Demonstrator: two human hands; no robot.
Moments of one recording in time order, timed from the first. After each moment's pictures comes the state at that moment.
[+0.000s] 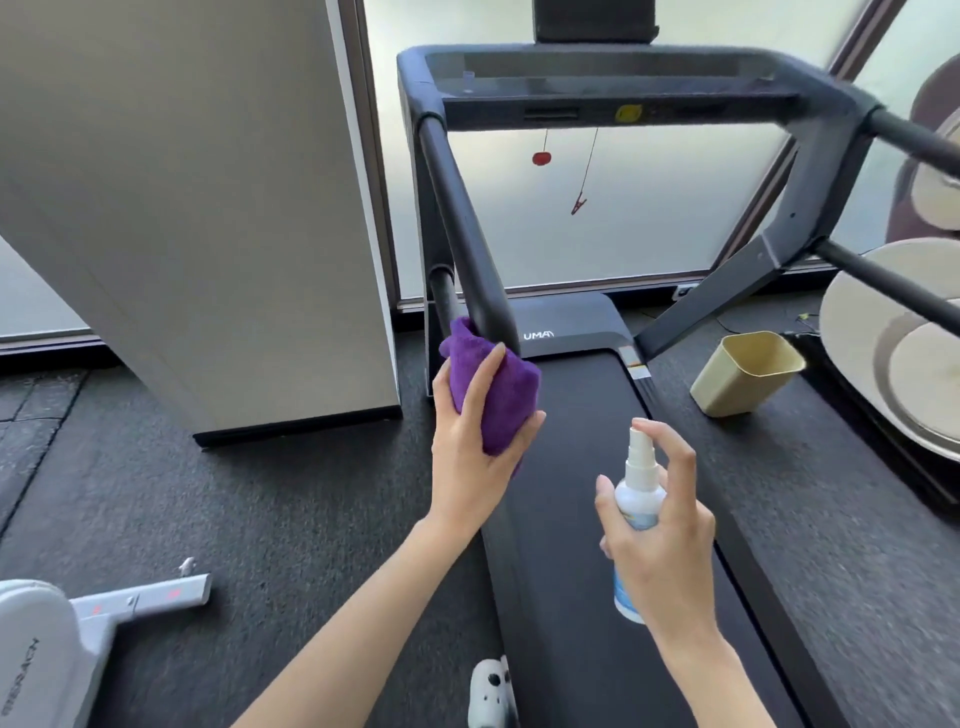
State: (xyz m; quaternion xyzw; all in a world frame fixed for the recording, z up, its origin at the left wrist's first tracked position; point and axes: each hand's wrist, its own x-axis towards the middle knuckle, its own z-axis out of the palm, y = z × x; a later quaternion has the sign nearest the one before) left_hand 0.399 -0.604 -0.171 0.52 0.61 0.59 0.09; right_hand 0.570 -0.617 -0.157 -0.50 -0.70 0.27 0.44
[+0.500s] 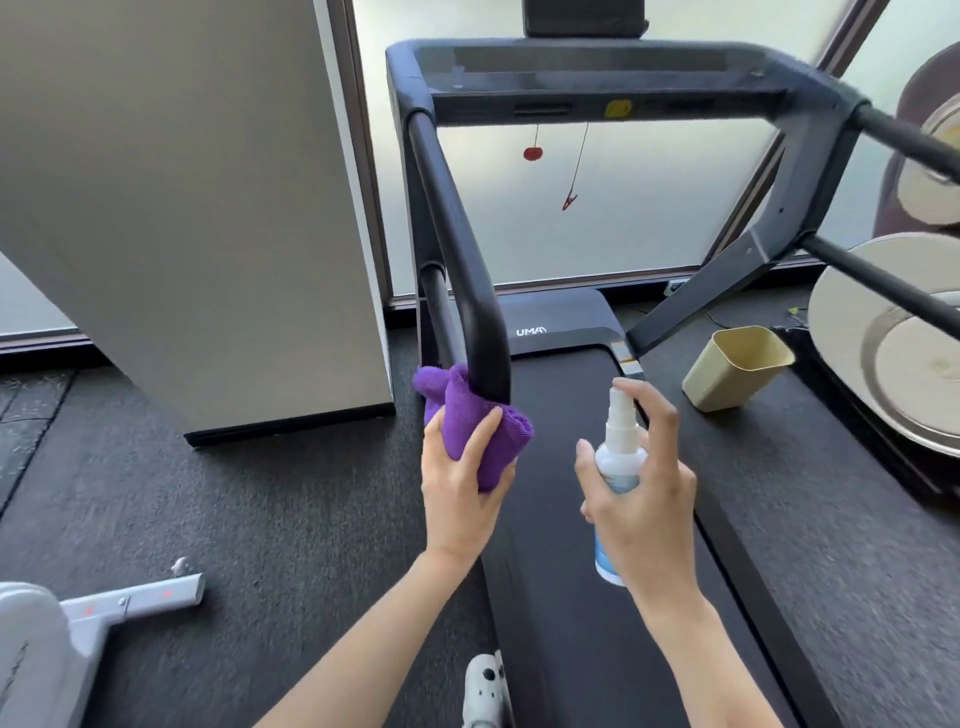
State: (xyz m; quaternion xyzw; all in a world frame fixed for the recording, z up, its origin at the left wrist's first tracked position) left_hand 0.408 -0.615 -0.229 0.52 0.66 0.55 0.01; right_hand 0.558 -0.606 -0.134 -0.46 -0.72 0.25 0.46
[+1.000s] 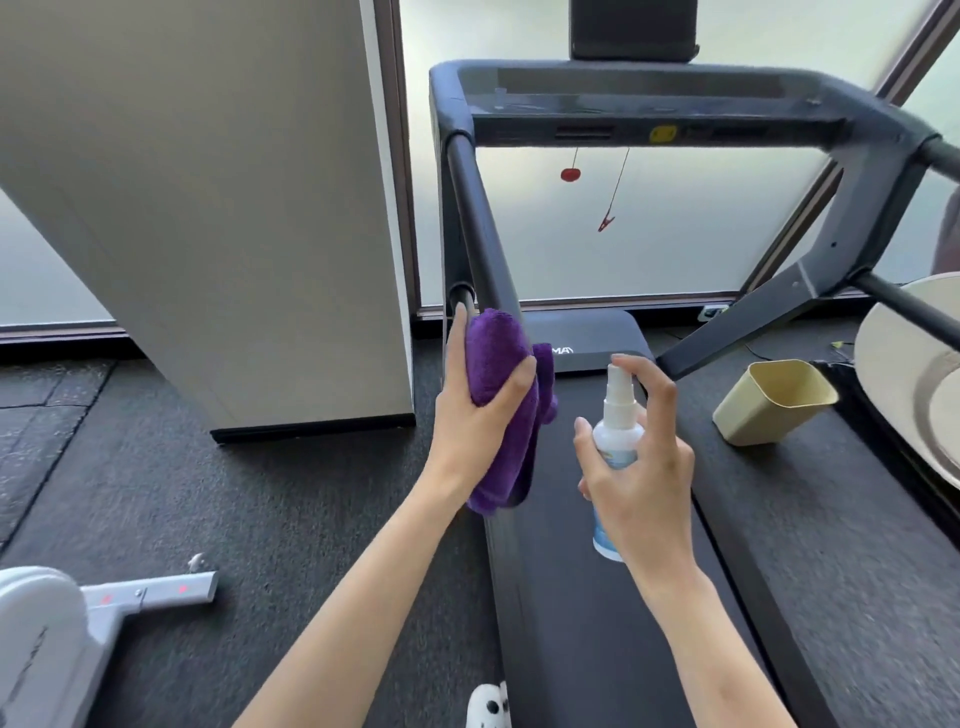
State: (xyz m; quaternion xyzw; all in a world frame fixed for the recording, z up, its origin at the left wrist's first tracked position) left_hand 0.369 -0.568 -0.128 0.37 0.56 0.66 0.34; right_hand 0.522 -0.552 -0.121 -0.41 -0.73 0.28 0.46
